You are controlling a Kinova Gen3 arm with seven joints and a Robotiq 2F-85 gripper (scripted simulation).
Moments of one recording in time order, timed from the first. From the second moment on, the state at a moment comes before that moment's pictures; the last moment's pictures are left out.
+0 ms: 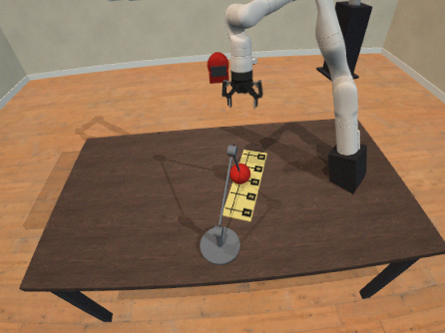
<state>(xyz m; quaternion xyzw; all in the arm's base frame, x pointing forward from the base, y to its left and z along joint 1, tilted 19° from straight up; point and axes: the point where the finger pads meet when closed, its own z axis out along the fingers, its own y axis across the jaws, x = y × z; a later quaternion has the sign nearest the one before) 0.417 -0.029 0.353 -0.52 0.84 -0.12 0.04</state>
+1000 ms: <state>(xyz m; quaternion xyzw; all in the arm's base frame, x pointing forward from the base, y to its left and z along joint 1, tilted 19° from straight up) 0.422 -0.017 0.356 -0.54 0.81 0.00 0.24</state>
